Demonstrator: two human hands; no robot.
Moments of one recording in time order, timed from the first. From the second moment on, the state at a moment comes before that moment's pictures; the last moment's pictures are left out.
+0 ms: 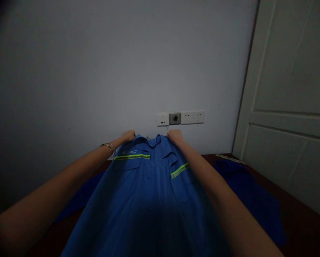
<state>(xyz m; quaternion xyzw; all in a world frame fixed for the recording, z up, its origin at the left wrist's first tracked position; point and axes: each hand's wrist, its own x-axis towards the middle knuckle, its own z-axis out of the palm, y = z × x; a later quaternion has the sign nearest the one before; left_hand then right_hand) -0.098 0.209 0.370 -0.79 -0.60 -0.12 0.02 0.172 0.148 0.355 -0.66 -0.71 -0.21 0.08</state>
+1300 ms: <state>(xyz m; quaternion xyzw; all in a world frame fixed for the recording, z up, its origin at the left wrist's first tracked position) 0.068 0.078 0.193 -0.81 -0.53 -0.16 -0.18 0.195 -0.162 0.200 -0.59 -0.81 -0.04 -0.02</state>
